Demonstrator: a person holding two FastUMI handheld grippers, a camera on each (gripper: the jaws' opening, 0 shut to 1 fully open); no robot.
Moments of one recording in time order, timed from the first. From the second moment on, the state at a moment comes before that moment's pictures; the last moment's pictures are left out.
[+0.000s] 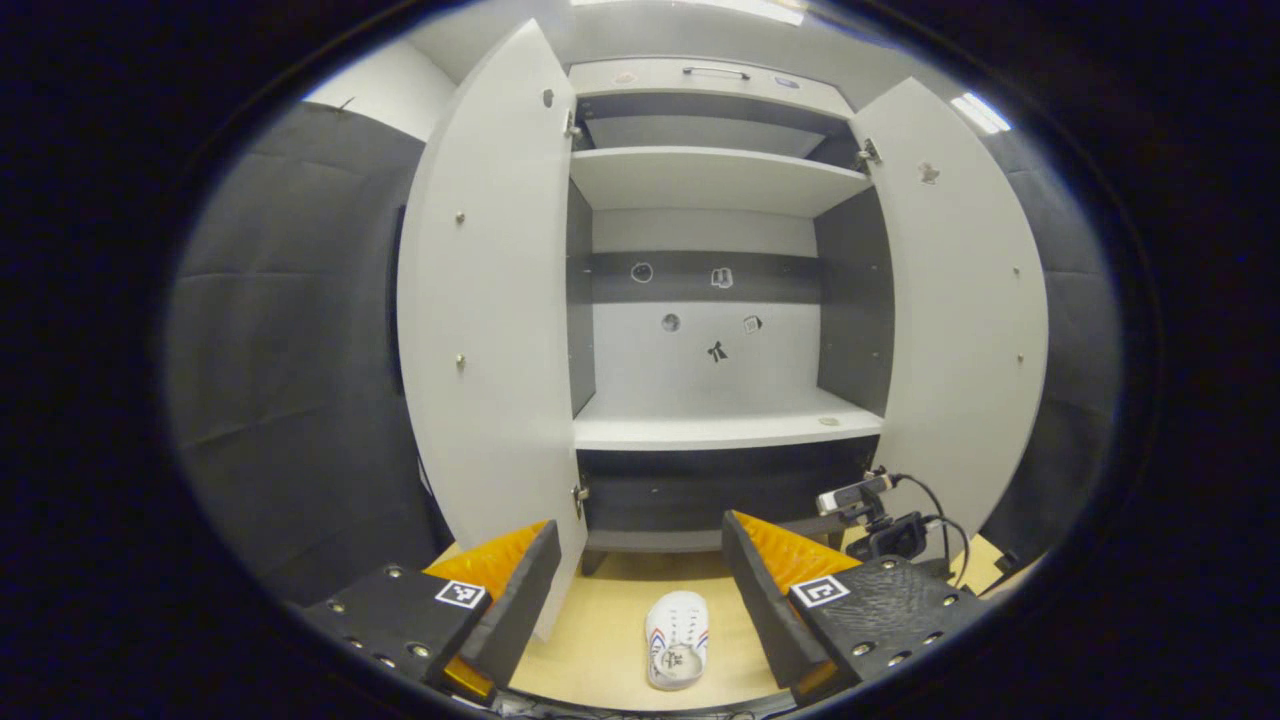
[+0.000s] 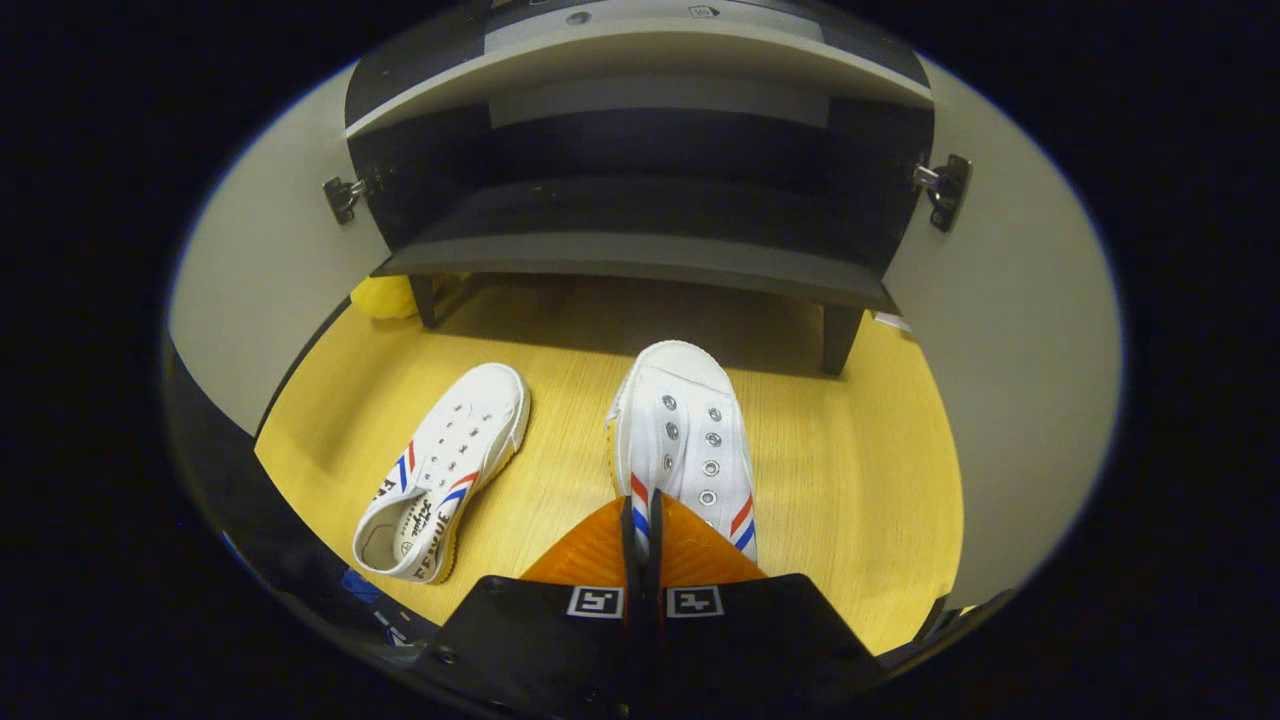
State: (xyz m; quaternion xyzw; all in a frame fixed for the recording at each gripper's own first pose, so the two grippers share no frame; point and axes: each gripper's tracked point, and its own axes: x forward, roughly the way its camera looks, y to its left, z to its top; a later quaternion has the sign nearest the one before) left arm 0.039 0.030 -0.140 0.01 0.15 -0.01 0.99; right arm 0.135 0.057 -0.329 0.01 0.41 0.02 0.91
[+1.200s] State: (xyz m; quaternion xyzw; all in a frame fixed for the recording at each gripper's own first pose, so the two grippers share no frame) left arm 0.036 0.053 -0.160 -0.01 0.14 -0.04 0.99; right arm 0.255 0.051 0.017 0.05 0.08 0.01 1.00
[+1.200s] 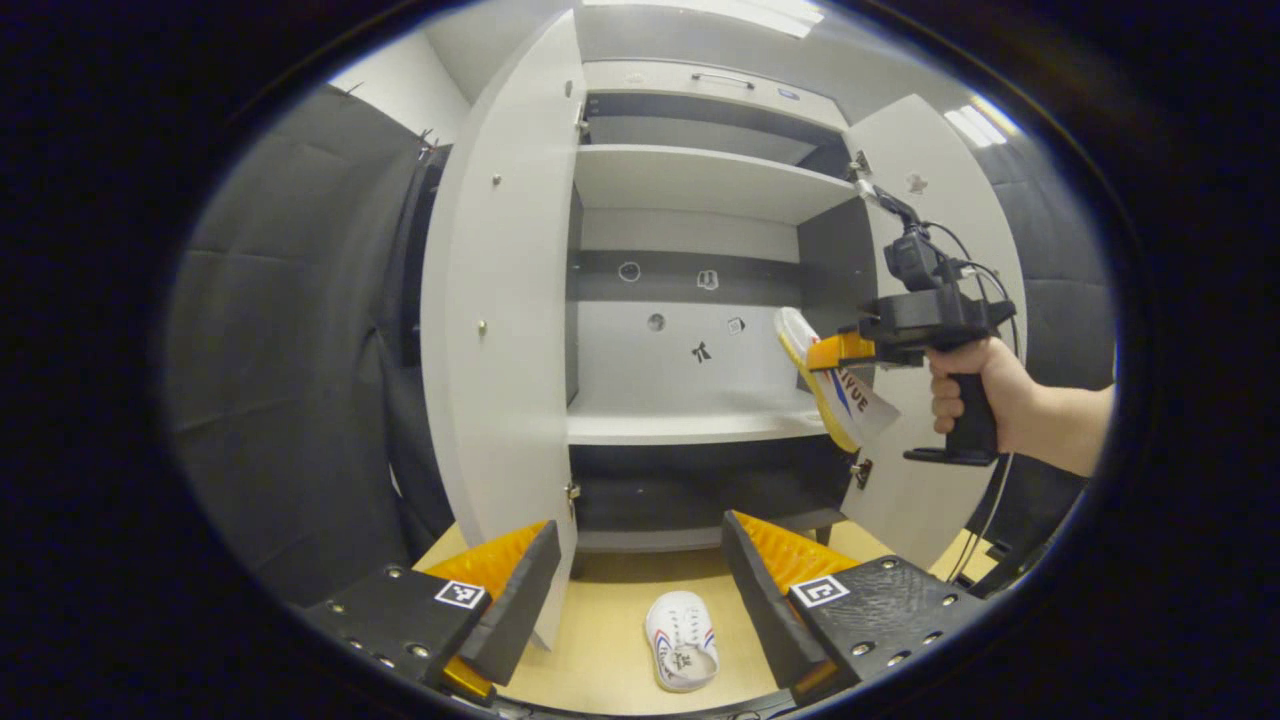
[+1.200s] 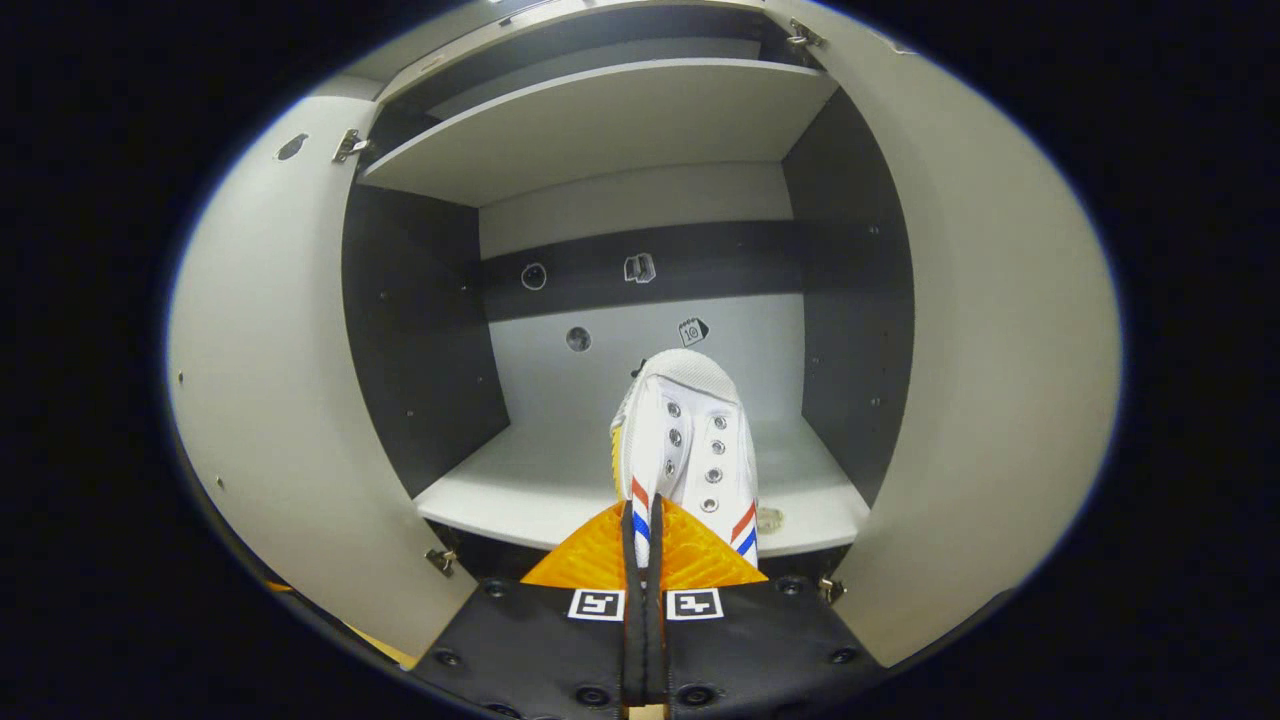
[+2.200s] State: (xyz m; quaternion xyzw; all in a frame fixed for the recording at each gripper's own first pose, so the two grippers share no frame) left arm -0.015 0.112 -0.148 0.03 0.16 0.12 0.98; right arm 0.409 0.028 0.030 0.07 0.08 -0.02 0.99
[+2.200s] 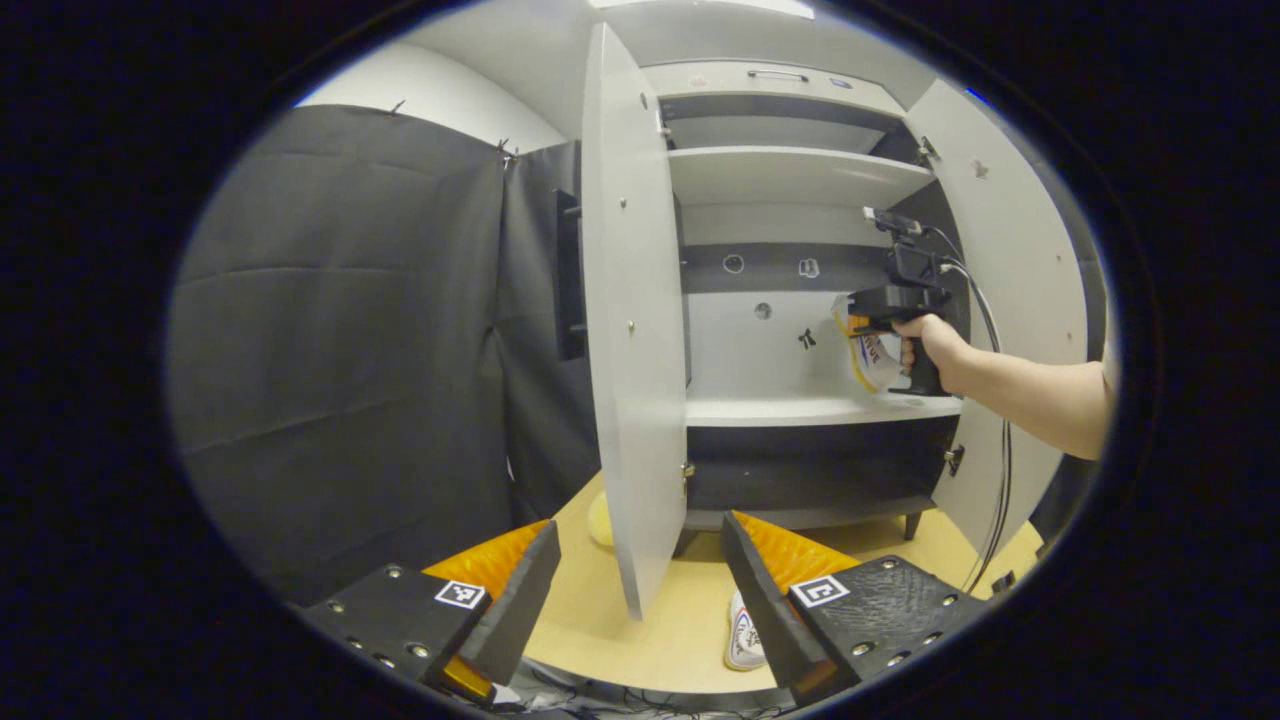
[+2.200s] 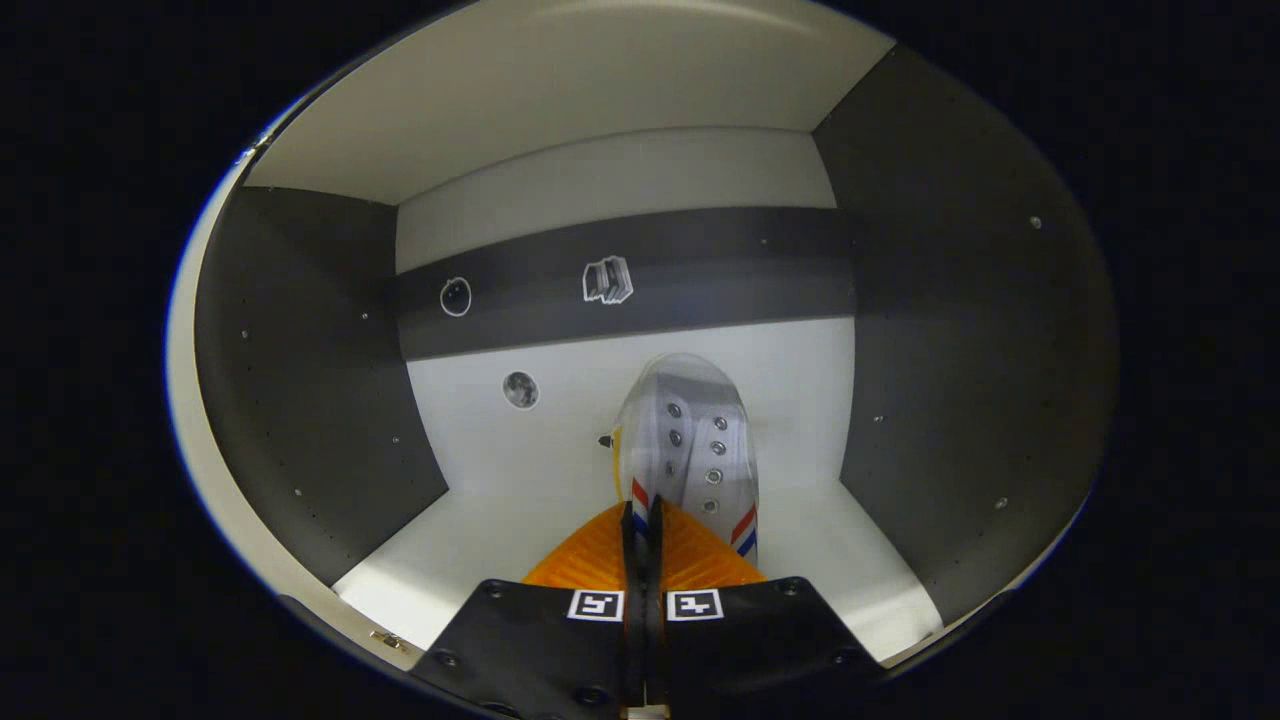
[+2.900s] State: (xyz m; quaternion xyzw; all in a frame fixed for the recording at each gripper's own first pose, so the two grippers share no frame) left arm -0.008 0.097 -0.153 0.01 0.15 0.09 0.98; right arm 0.376 0.024 0.043 0.02 0.06 0.00 1.00
